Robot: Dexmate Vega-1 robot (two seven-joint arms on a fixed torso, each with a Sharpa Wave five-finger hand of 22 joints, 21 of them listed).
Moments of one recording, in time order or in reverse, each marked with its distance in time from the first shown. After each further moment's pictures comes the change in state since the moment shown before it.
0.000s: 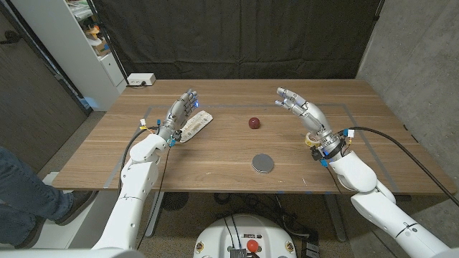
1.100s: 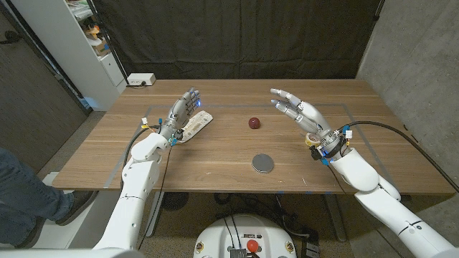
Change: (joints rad) left arm 0.004 -0.008 0.007 -0.023 0.000 0.015 -0.004; left_hand -0.005 0.005 -0.006 -0.005 0.000 0.004 0.004 0.000 0.000 0.000 0.000 0.000 0.000 0.000 0.000 0.000 0.000 0.000 0.000 0.000 0.005; right arm -0.001 0.010 0.048 -0.026 -0.235 0.047 -0.042; right_hand 0.000 0.000 0.000 -0.008 0.000 0.005 -0.005 0.000 0.000 0.000 0.000 0.000 0.000 0.005 -0.005 0.000 -0.009 0.000 0.000 0.000 0.000
